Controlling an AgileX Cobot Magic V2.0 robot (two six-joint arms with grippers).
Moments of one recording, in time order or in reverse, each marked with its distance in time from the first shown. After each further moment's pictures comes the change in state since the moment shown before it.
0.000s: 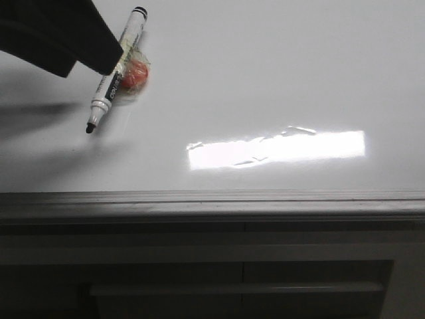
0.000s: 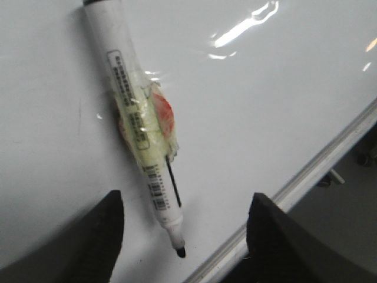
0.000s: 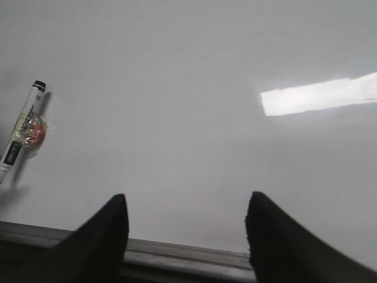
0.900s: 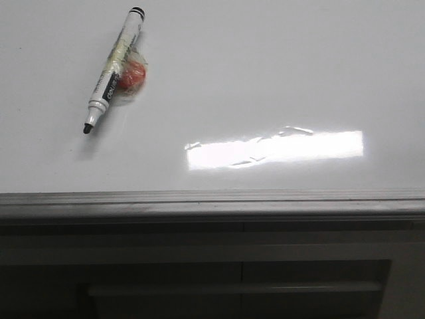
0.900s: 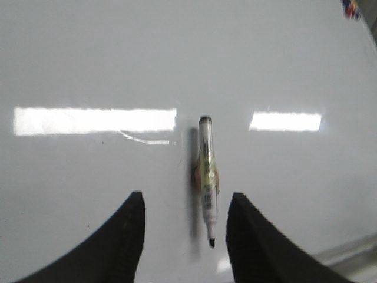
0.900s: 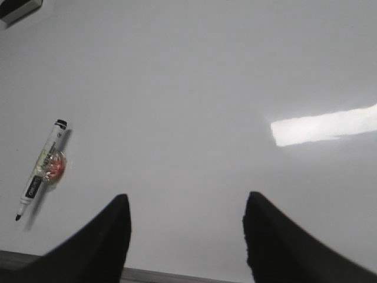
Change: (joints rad) left arm 0.337 -0.879 0.528 -0.594 -0.206 0.401; right arm 0.000 -0.034 0.000 0.012 -0.061 0.009
